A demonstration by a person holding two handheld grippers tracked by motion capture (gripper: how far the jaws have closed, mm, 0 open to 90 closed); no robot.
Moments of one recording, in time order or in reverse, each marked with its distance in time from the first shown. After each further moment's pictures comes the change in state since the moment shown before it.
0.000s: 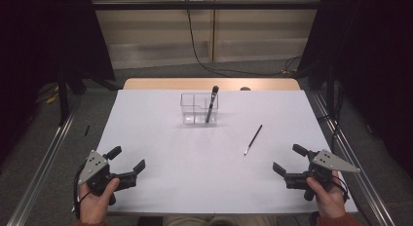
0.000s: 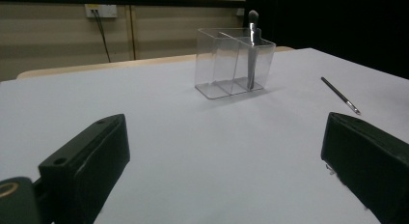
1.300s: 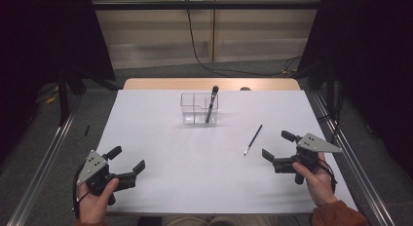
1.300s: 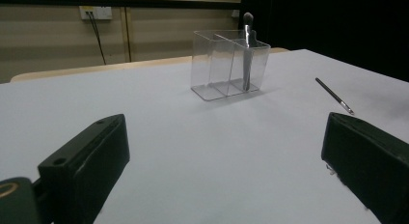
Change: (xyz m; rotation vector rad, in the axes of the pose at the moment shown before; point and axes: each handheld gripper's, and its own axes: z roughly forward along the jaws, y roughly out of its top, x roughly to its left) left arm -0.001 0.002 0.001 0.004 -0.017 0.016; right arm -0.006 0.023 0.046 0.031 0.026 -0.062
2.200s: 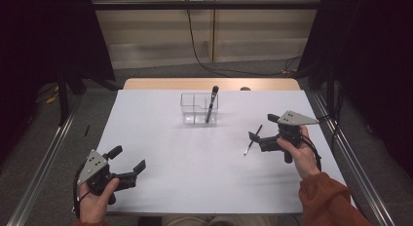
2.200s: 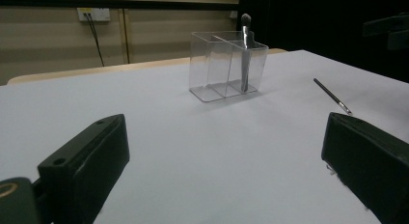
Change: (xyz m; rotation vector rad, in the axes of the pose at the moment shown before) left arm 0.000 0.000 0.001 -0.002 -0.009 0.003; right arm -0.017 0.034 0.059 0.105 0.035 -0.048
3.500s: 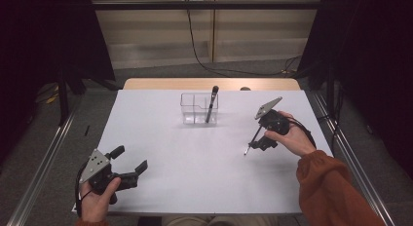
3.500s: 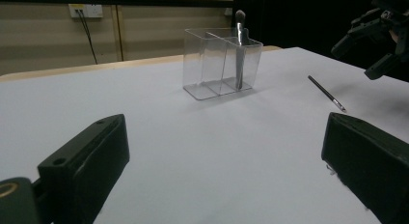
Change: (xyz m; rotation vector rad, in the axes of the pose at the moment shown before) left arm 0.000 0.000 0.003 0.007 -0.021 -0.005; right arm -0.019 0.024 0.047 0.647 0.222 -0.244
